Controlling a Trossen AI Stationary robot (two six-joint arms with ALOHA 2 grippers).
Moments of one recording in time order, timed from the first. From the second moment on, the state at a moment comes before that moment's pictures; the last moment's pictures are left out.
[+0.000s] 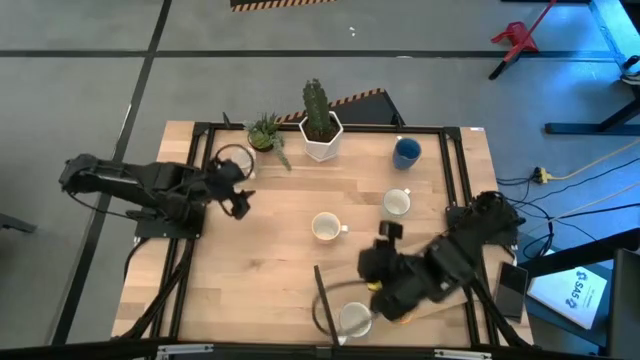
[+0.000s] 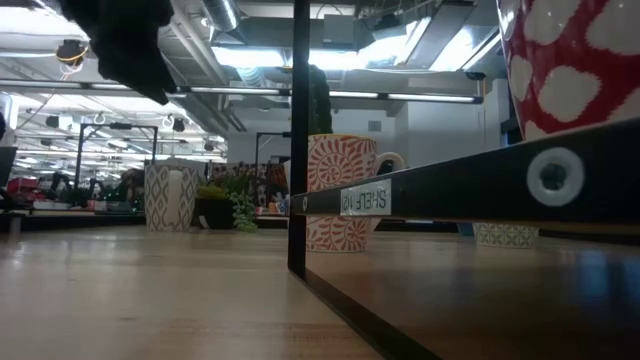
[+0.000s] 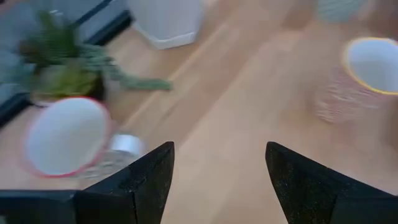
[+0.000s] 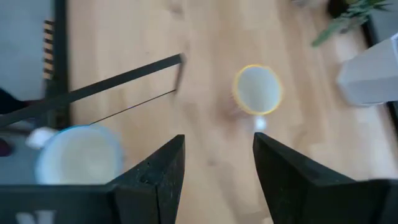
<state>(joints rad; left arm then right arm) -0.10 0.82 0.79 -0.84 -0.51 -0.58 0.64 1.97 2.33 -1.57 0.48 0.65</state>
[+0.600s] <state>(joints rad) 0.57 0.94 0.81 -0.90 -0.12 0.13 0.41 1.97 2.33 -1.57 0.42 0.35</state>
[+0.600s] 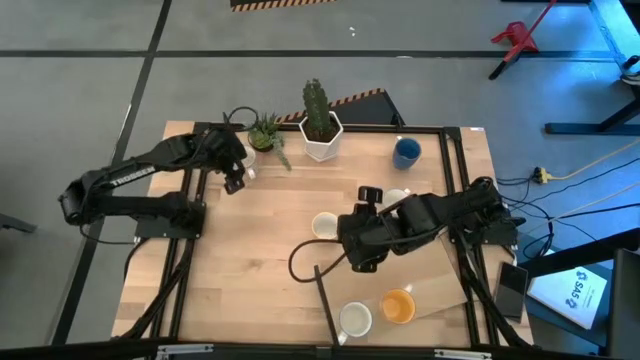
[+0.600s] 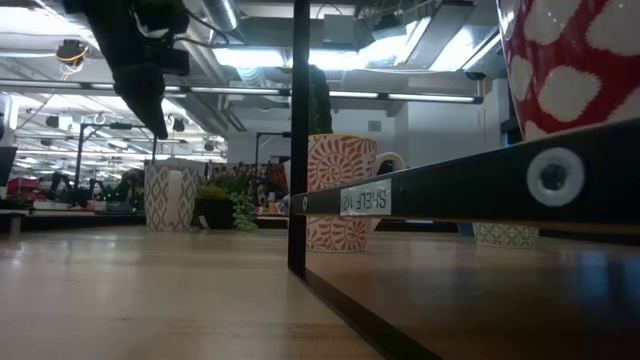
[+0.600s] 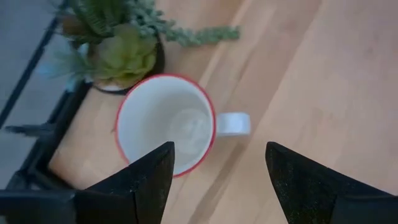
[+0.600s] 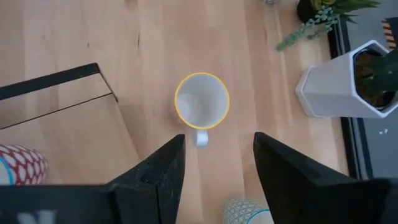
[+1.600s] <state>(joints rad) 0.67 1.09 0.69 -0.79 -0.08 0.34 0.40 1.97 2.33 -1.57 0.50 0.32</state>
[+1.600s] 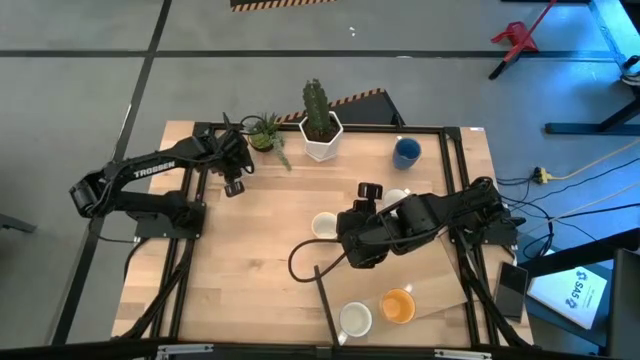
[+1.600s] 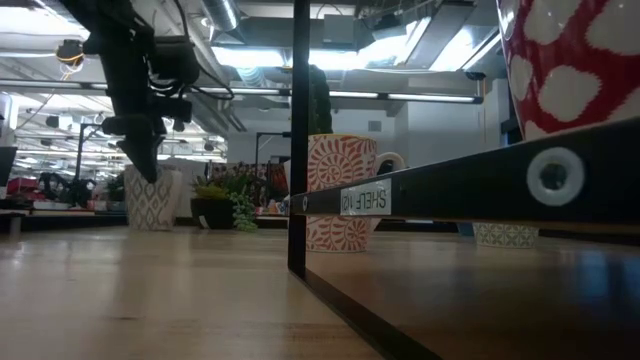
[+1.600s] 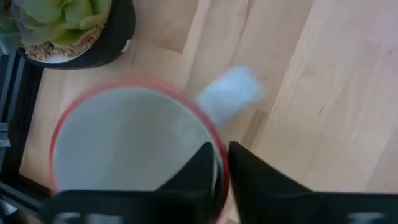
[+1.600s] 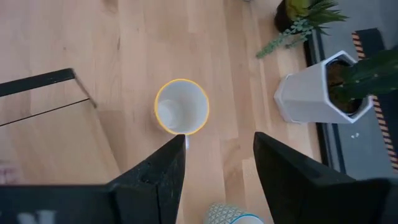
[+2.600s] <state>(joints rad) 0.26 1.30 0.91 -0.62 0.06 0.51 0.21 1.97 2.33 -1.57 0.54 0.20</state>
